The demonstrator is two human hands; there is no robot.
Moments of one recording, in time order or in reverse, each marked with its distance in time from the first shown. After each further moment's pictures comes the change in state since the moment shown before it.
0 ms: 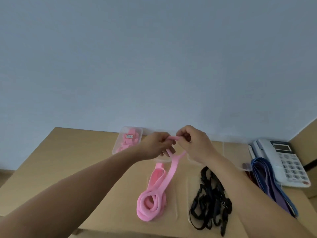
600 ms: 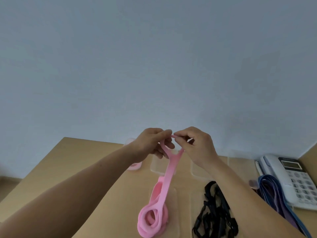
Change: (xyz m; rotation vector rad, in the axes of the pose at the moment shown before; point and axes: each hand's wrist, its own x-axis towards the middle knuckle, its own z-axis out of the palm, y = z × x) left_hand -0.011 0.035 -0.036 -0.420 0.082 -0.039; right_hand 0.013 -0.026 -0.012 0.189 0.157 -0.226
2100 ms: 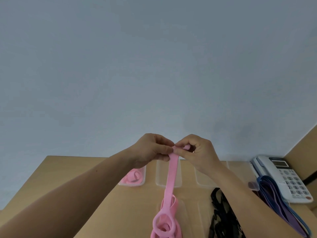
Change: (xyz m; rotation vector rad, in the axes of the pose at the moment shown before) left_hand 0.013 0.011 -0.060 -0.108 -0.181 -0.031; right_hand 0.018 -0.024 0.036 0.014 0.033 0.022
